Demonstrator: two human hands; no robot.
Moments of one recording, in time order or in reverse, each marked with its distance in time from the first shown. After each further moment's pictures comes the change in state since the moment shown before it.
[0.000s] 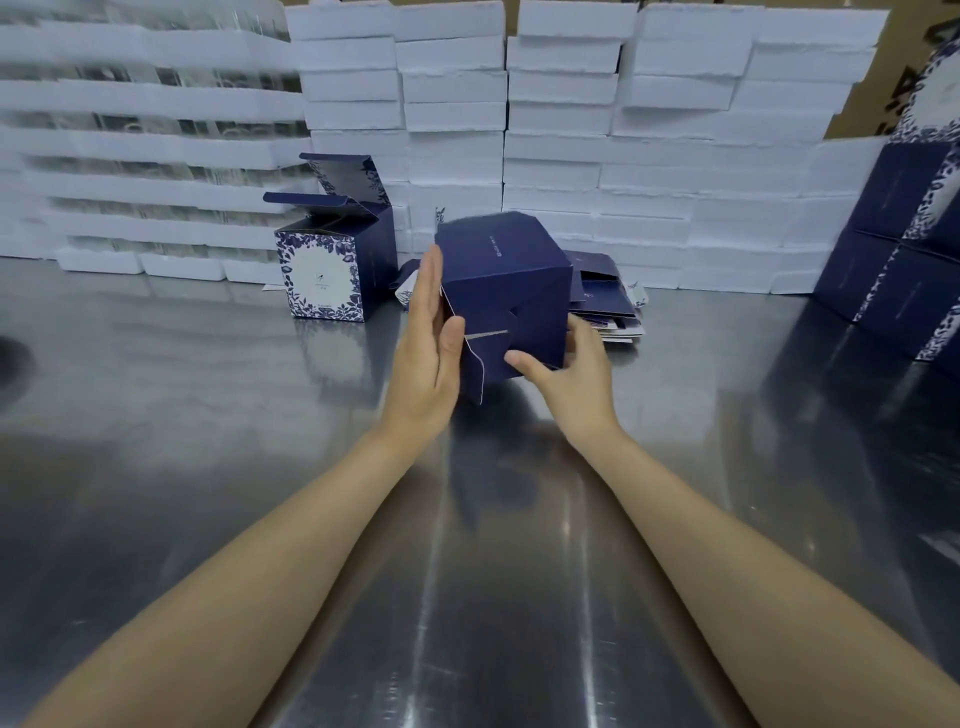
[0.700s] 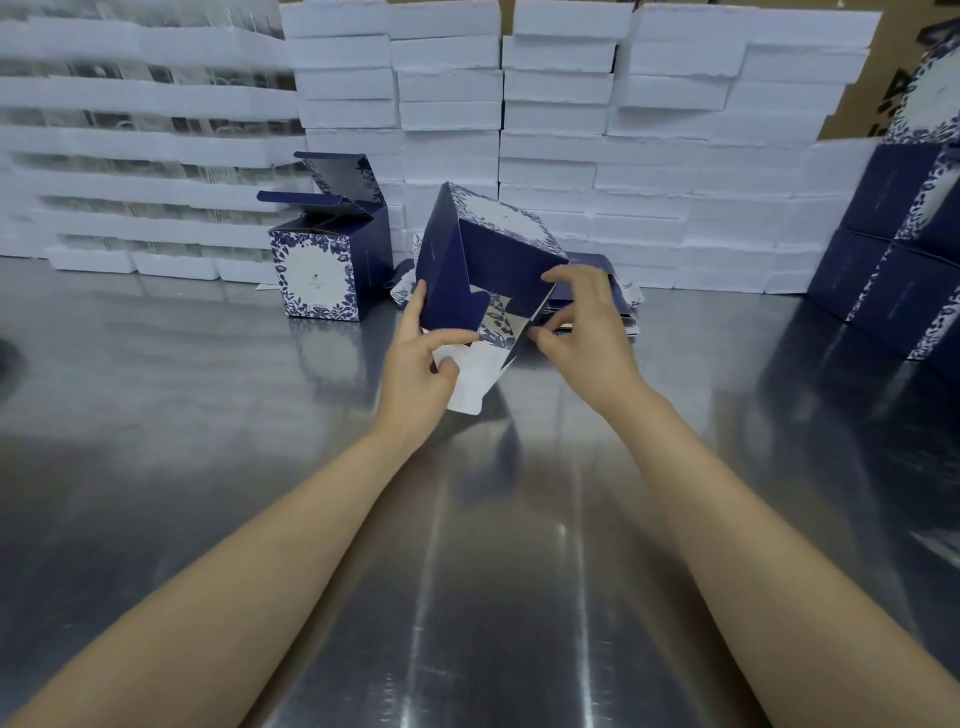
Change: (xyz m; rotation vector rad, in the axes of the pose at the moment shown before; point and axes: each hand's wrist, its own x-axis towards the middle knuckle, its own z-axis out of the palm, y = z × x) left_hand -0.003 -0.020 0.001 0.066 0.030 -0.271; right_hand 0.024 -0.033 -0.023 -0.338 -0.179 -0.214
